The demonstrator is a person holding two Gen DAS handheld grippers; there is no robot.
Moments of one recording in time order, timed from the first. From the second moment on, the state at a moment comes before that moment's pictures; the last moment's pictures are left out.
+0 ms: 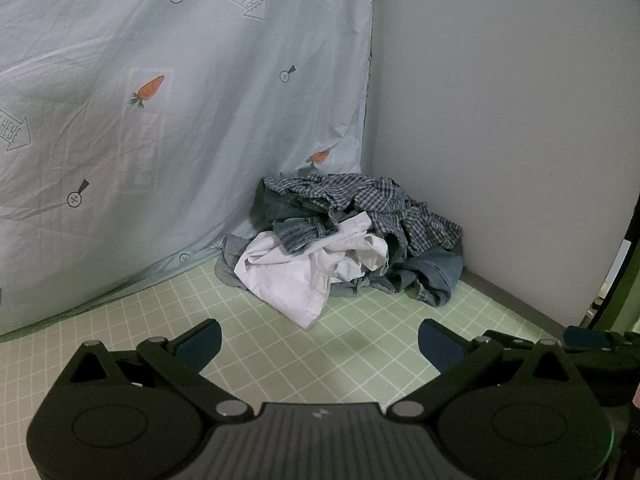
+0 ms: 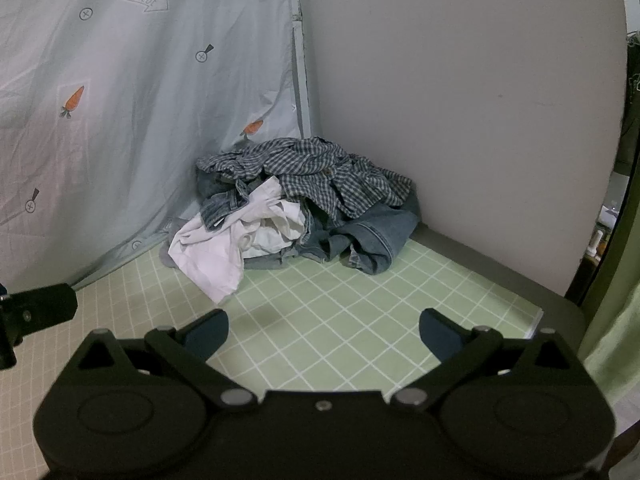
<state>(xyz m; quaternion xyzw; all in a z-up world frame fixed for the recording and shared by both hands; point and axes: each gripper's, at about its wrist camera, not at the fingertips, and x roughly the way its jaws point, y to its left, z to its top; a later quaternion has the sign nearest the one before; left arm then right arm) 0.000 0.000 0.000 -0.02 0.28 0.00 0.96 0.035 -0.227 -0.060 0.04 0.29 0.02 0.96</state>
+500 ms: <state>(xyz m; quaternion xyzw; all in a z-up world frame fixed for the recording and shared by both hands) -0.001 0.001 0.000 -0.02 0.28 0.00 0.96 0.036 -0.223 -0.061 0.04 0.29 0.02 0.96</state>
